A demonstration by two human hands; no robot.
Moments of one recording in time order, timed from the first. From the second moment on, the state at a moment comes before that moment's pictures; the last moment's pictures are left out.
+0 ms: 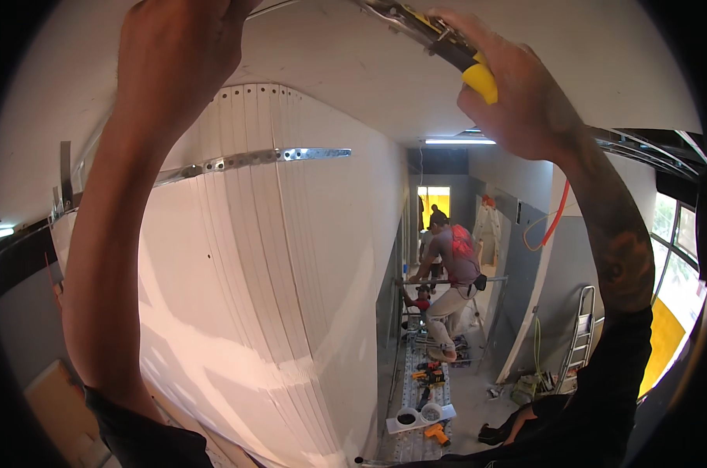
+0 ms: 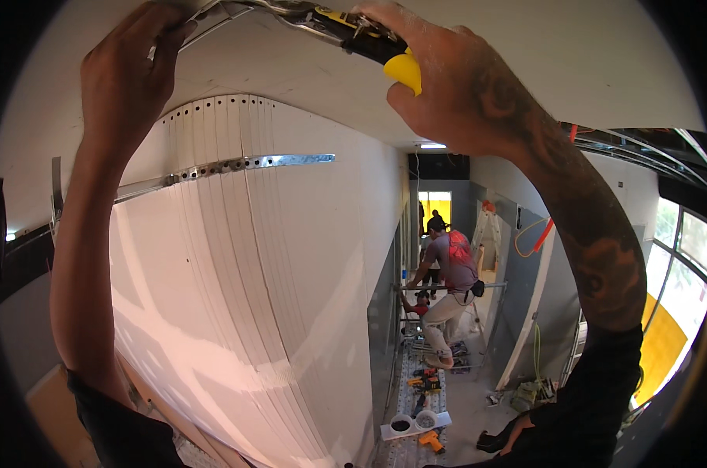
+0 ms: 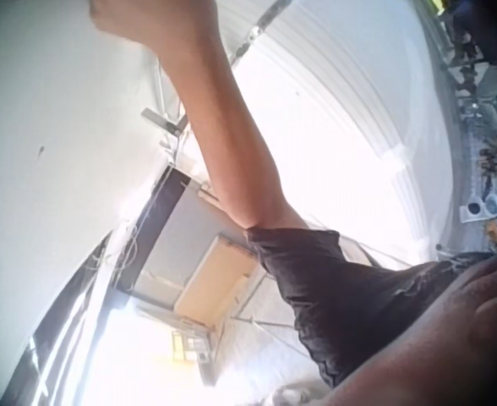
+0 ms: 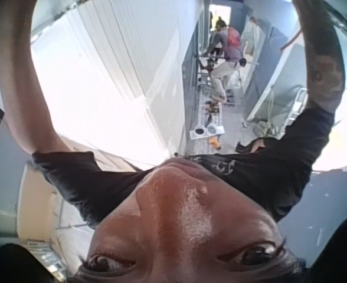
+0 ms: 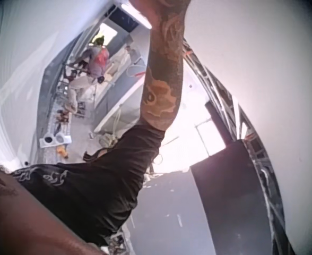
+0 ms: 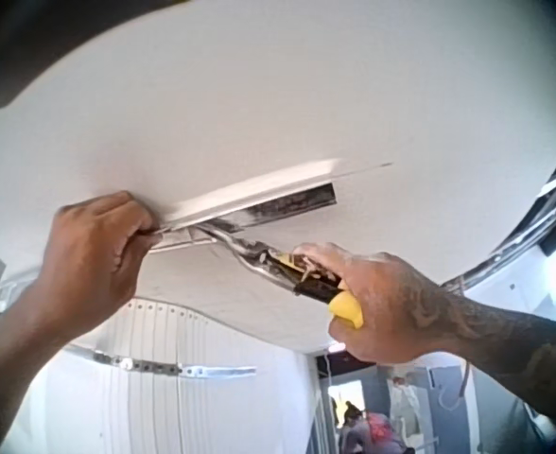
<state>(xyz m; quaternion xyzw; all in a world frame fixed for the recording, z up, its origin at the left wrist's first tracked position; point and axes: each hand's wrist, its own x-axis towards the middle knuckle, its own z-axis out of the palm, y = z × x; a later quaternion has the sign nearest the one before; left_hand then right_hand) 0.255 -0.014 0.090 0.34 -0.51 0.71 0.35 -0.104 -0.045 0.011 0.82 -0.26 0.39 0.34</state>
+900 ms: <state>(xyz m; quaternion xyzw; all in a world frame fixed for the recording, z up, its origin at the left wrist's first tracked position) 0.212 -0.009 -0.010 0.21 -0.56 0.55 0.59 -0.123 -0.016 -0.076 0.70 -0.33 0.44 0.46</state>
